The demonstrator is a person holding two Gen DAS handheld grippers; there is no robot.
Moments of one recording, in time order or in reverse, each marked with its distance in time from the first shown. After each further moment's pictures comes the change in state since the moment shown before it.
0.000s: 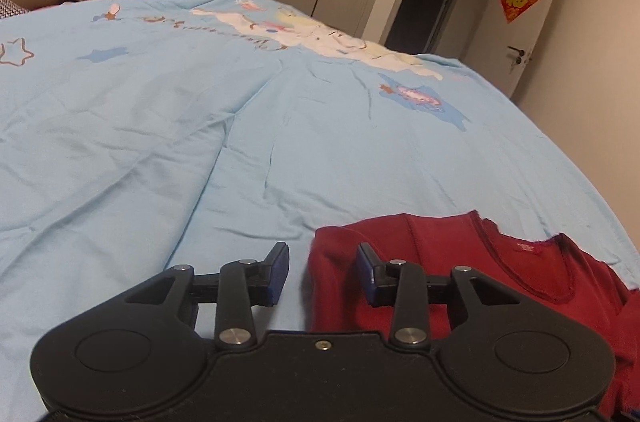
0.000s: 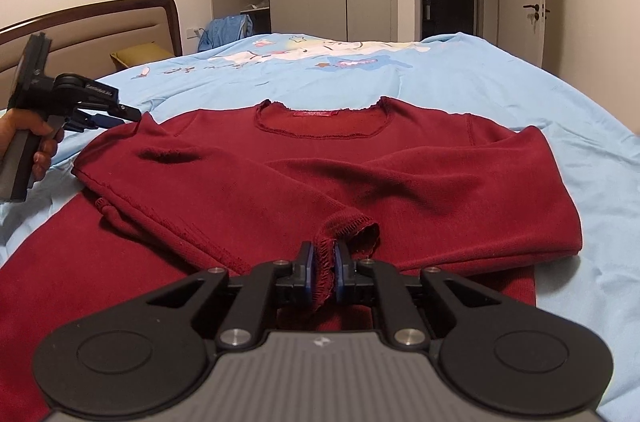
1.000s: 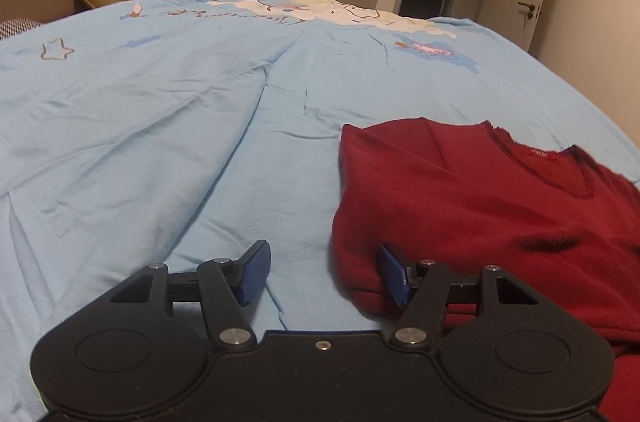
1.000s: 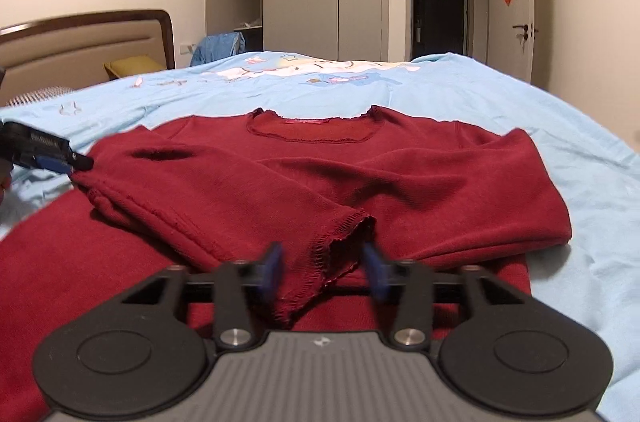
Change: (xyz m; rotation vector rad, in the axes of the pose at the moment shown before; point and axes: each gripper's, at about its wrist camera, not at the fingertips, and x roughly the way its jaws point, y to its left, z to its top) left arm -0.065 0.002 -0.070 0.125 0.048 0.112; right arm -0.001 0.000 -0.017 0.006 -0.069 -0.017
